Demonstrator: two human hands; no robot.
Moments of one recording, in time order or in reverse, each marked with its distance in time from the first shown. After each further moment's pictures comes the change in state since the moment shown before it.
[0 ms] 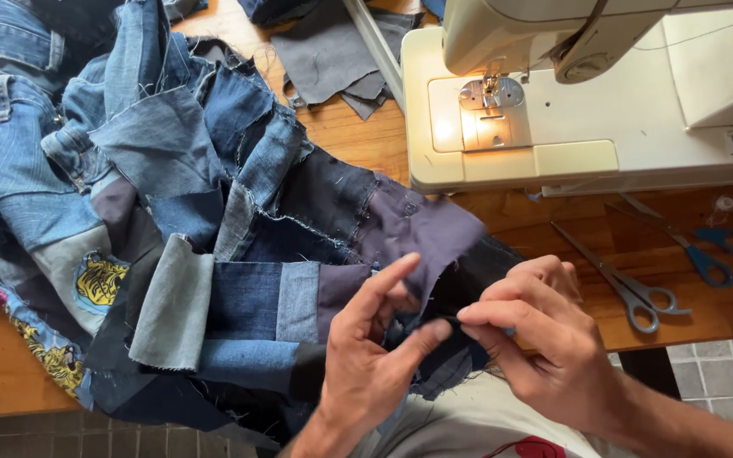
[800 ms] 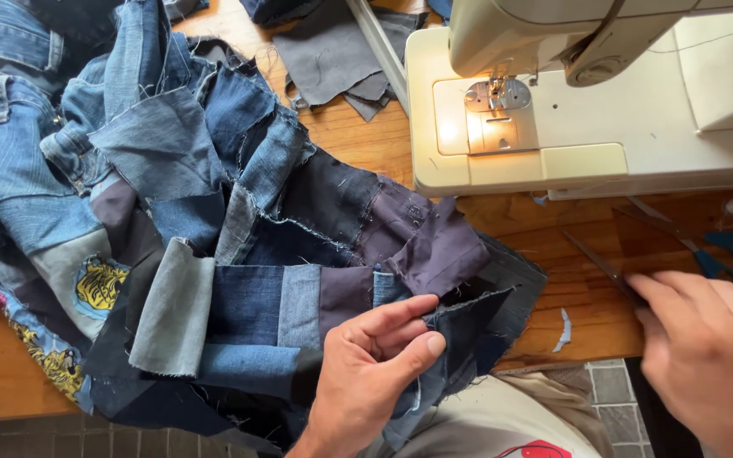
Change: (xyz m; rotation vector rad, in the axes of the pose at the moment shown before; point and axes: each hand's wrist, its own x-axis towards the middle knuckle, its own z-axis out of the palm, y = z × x) left_hand -0.007 -0.003 -0.007 -0.206 0.029 -0.456; right_hand -0.116 0.089 -0.075 -0.928 -0.169 0.352
